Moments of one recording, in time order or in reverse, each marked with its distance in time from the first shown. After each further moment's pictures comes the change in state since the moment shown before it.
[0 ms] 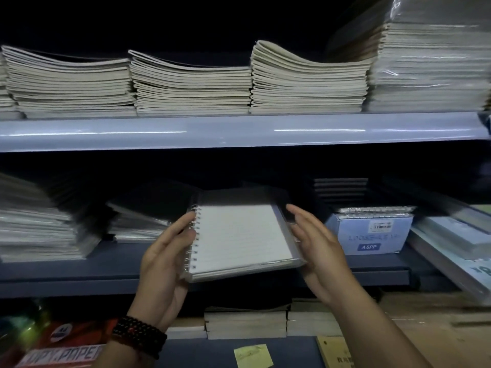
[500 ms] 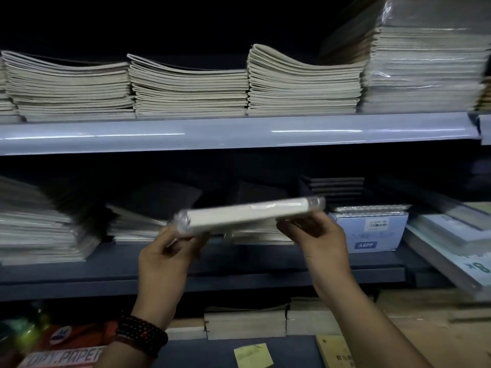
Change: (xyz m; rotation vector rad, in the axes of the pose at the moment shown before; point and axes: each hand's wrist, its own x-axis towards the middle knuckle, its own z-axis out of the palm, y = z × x) left_hand -0.001 -0.003 0.001 0.399 0.081 0.306; right_hand -0.006 -0.005 0.003 -0.191 0.032 -0.399
